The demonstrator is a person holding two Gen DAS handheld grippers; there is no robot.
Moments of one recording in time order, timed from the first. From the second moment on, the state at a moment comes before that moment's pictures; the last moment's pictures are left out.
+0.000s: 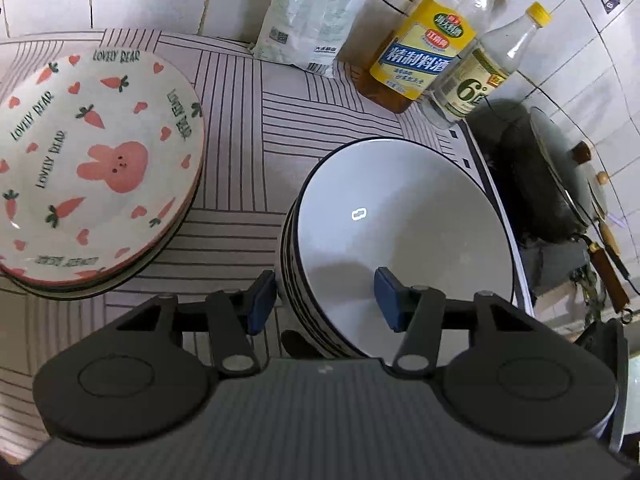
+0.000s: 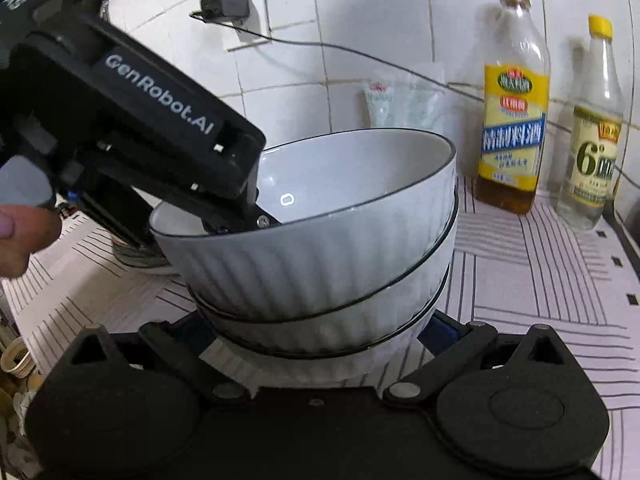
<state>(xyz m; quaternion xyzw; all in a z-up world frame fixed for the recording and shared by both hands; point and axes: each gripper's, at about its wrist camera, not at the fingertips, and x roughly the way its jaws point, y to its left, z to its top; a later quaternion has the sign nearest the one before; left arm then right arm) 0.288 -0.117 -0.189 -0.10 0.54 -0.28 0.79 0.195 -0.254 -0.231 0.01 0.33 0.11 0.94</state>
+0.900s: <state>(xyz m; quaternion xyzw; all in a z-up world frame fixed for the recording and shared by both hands) 0.340 0.043 -0.165 -0.10 0.50 -0.20 0.84 0.292 -0.123 -0.214 -0.02 0.30 0.24 0.92</state>
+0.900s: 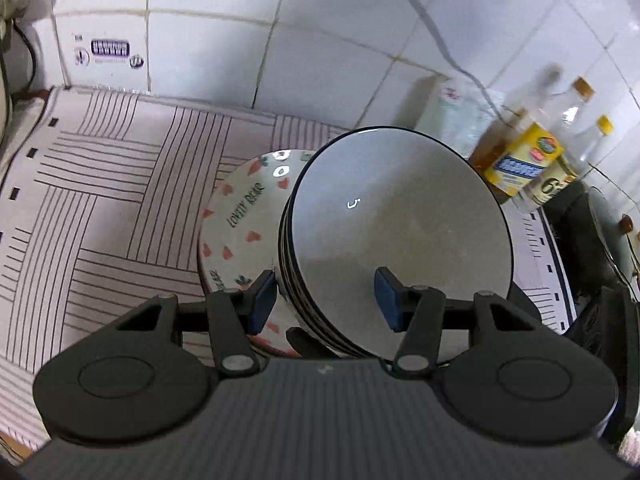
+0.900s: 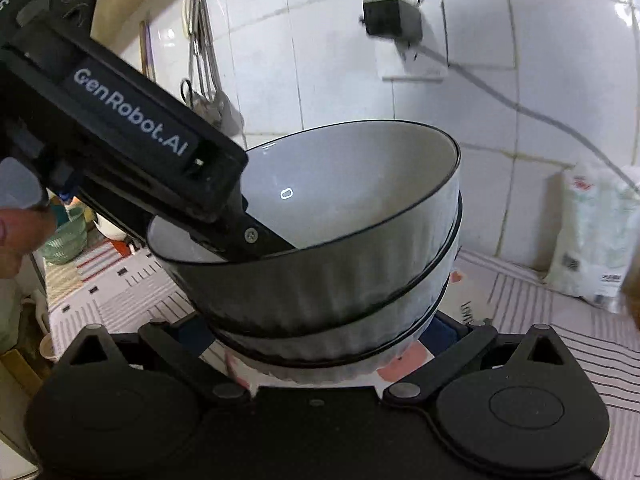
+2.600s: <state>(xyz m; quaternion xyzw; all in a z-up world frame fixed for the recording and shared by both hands) 0.272 0.072 -0.086 -0.03 0.44 -0.04 0.90 0.265 -0.106 -0.164 -0.05 0.44 0.05 0.90</state>
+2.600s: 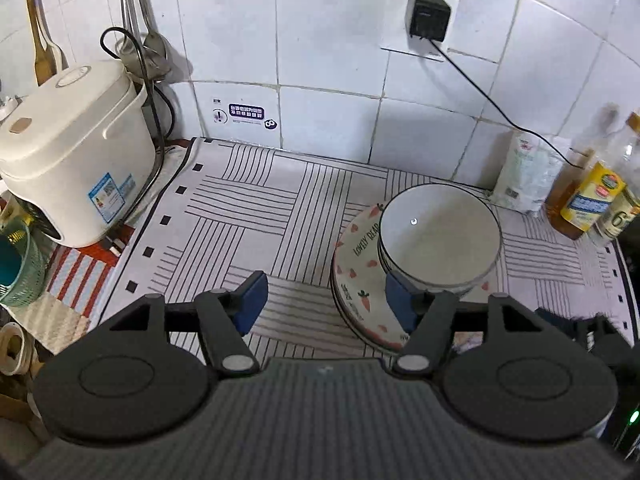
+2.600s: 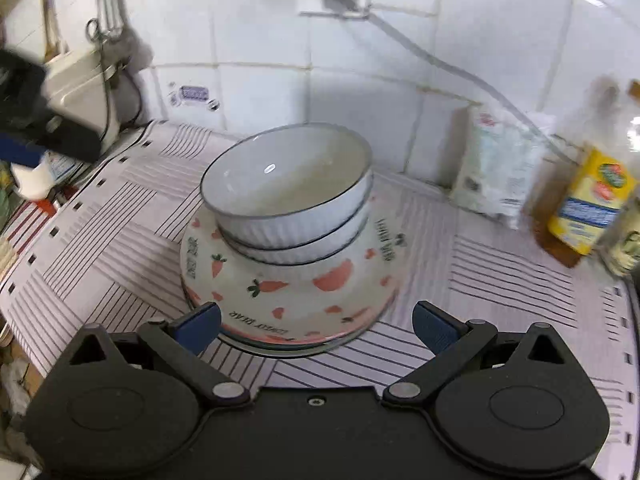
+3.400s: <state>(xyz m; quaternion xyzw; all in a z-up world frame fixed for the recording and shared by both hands) 0.164 0.099 -0.016 0.03 0.43 -0.08 0.90 0.136 -0.118 -0.016 -0.02 0.41 -0.07 0.91</state>
